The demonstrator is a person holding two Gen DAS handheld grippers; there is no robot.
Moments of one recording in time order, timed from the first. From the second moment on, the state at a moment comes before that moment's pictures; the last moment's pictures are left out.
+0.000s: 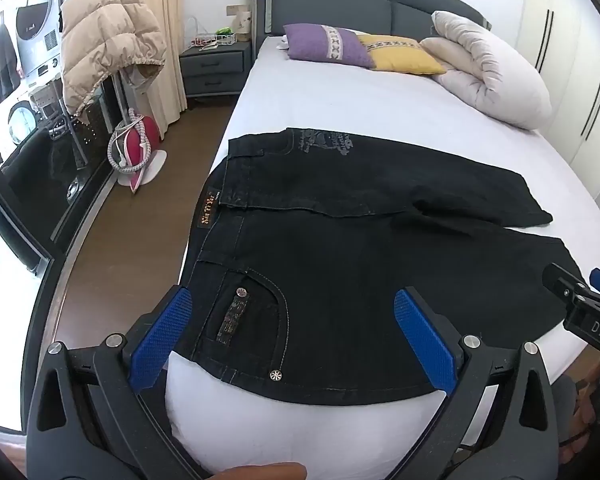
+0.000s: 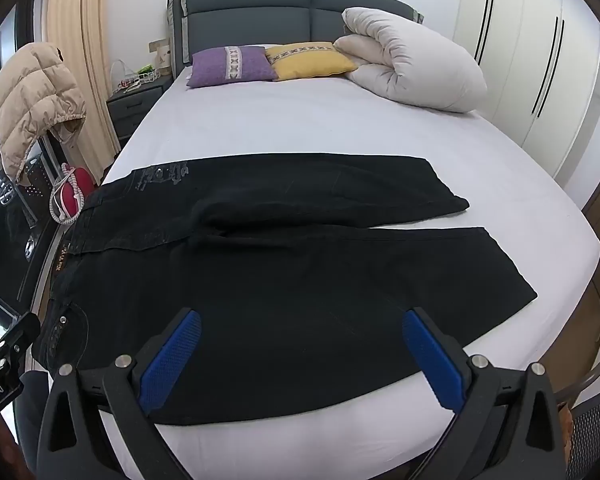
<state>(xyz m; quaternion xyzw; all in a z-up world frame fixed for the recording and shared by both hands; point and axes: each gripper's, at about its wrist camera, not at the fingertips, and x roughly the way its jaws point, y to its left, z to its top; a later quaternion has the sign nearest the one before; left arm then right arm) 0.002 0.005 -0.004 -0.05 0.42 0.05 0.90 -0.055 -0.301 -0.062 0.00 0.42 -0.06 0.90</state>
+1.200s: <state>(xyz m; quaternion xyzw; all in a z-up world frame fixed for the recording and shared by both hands) 0.002 0.003 -0.014 -0.04 0.43 0.05 0.90 -0.058 -0.296 -0.069 -0.01 0.42 -0.06 0.90</state>
